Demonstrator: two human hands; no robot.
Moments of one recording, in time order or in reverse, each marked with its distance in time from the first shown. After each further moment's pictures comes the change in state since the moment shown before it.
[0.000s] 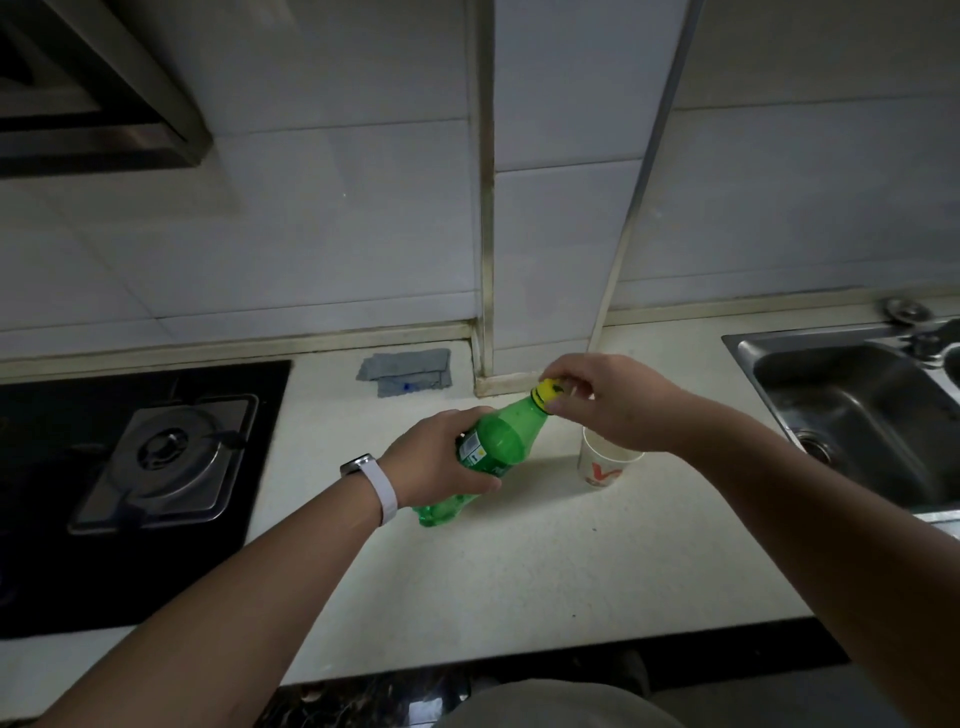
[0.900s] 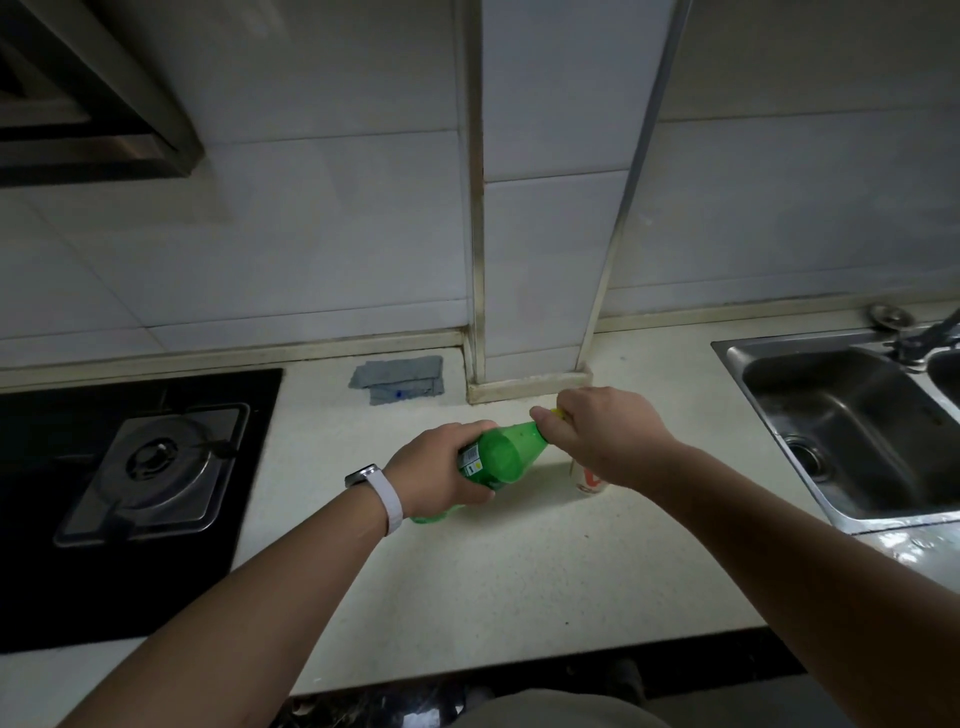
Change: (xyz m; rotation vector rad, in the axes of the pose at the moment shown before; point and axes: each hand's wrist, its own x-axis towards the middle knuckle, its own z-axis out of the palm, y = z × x) left_hand 0.006 0.006 0.008 0.019 -0.046 0.006; right_hand -0.005 0.008 0.031 -0.328 0.127 0.086
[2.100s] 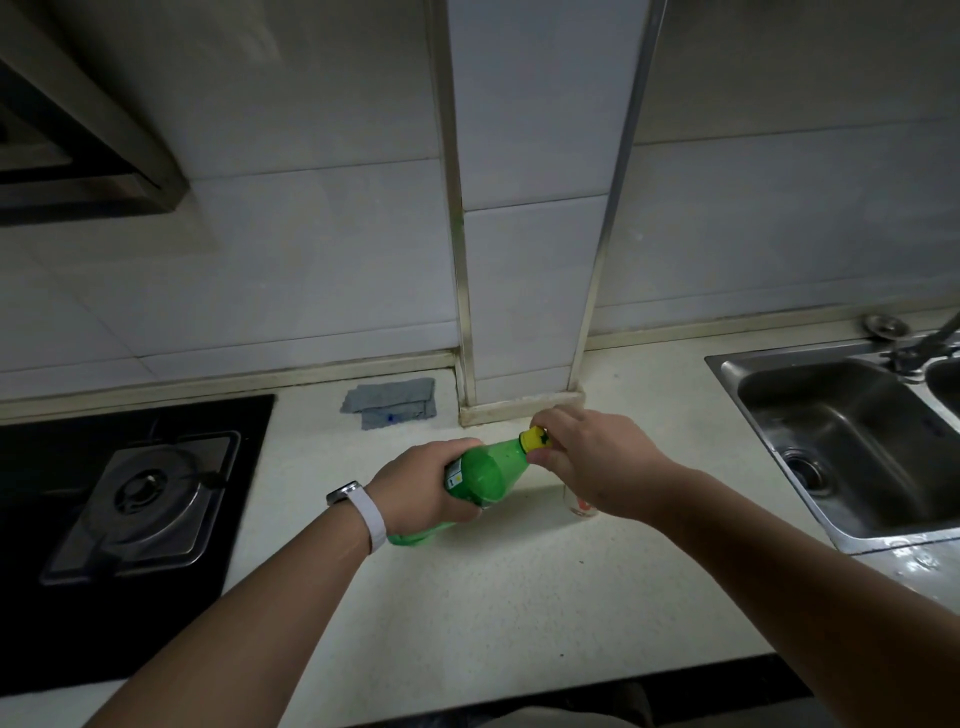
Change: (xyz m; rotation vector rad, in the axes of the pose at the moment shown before) left_hand 0.012 0.003 -0.010 0.017 -0.019 -0.015; right_hand -0.003 0.012 -0.007 0.110 -0.032 -0.158
